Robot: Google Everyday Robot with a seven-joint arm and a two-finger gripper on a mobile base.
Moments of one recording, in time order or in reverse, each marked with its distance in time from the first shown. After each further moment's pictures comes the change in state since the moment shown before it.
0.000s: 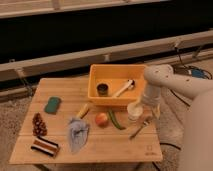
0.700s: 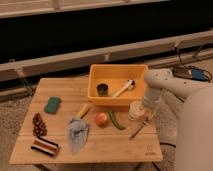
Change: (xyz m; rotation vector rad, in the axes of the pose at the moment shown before) arm -0.006 -0.006 0.021 -0.018 0.019 0.079
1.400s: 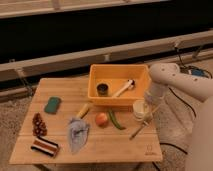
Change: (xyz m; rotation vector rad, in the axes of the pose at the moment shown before) arm 0.021 0.003 -0.060 -0.031 -0.006 -0.038
